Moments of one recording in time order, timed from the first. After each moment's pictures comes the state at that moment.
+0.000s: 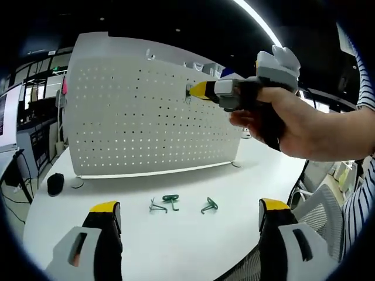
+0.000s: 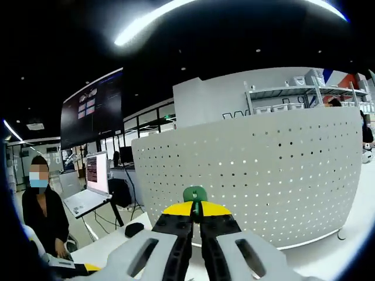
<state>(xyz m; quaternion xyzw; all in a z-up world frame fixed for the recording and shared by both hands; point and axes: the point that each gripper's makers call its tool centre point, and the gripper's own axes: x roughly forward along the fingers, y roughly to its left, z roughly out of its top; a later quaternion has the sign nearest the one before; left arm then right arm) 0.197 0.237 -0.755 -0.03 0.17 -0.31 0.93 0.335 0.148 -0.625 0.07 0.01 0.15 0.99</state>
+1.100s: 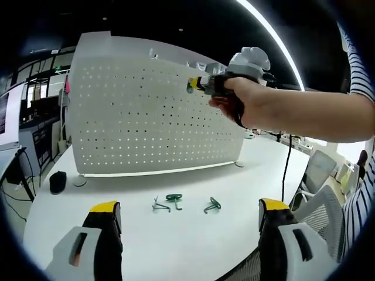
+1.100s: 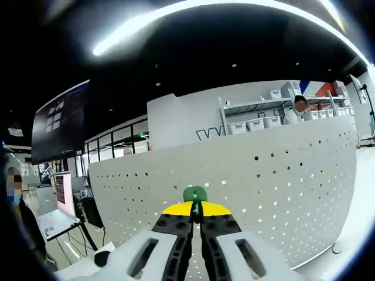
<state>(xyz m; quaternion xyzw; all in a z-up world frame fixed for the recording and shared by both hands) 0.201 0.244 -0.757 -0.04 0.17 -0.30 0.94 0.416 0.102 -0.592 0.09 -0.05 0.06 0.99</state>
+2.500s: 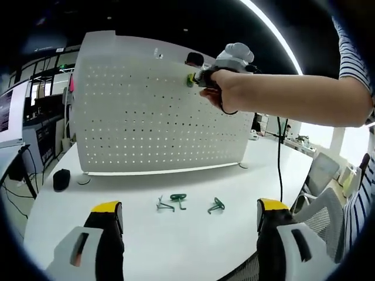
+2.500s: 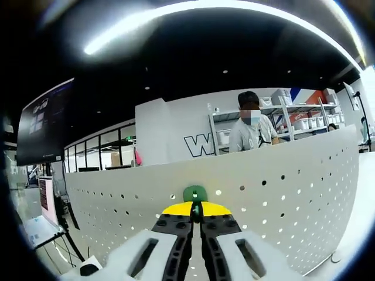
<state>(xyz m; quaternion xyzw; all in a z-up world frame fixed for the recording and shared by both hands) 0.204 0.250 -0.757 -0.04 0.17 -0.29 0.94 0.462 0.092 -0.573 0.08 -0.06 0.00 0.99</state>
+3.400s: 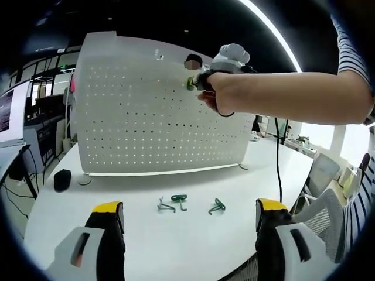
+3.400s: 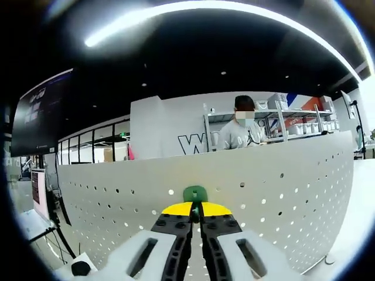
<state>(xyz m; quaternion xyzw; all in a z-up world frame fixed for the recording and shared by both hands) 0.204 0.252 -0.756 -0.05 0.17 -0.28 0.94 0.461 0.094 -0.578 0.05 -0.06 -0.02 1.00</state>
